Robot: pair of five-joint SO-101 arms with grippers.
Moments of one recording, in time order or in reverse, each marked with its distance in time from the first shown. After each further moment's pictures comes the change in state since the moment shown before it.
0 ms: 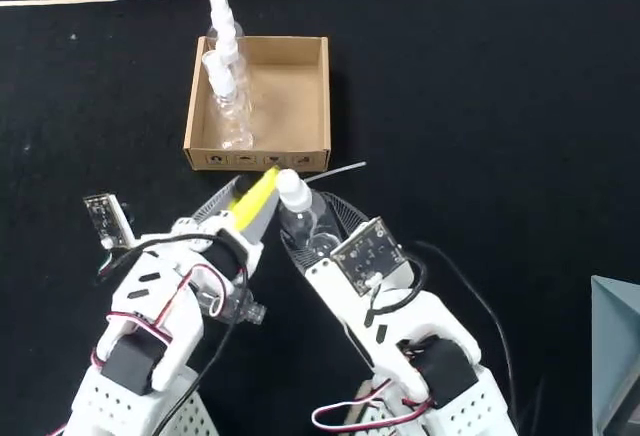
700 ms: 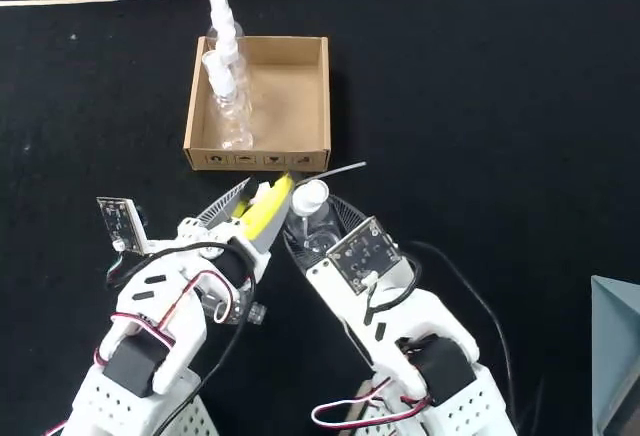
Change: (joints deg) left arm 3.3 -0.7 1.1 -0.2 -7.3; right arm 0.1 0.0 1.1 0.0 1.1
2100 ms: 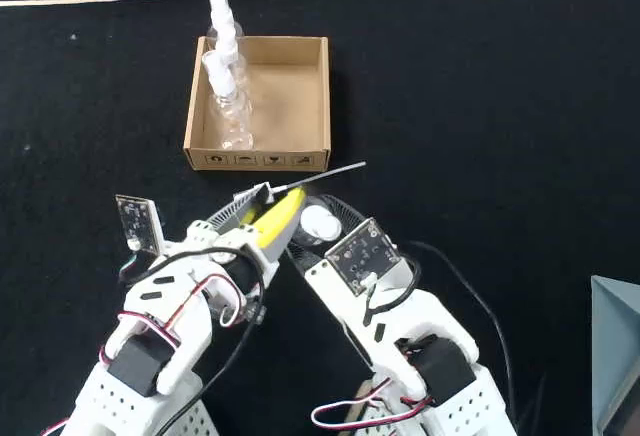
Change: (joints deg) left arm 1.3 0.7 0.6 0.1 -3.4; right arm -0.1 0.0 0.0 0.0 0.0
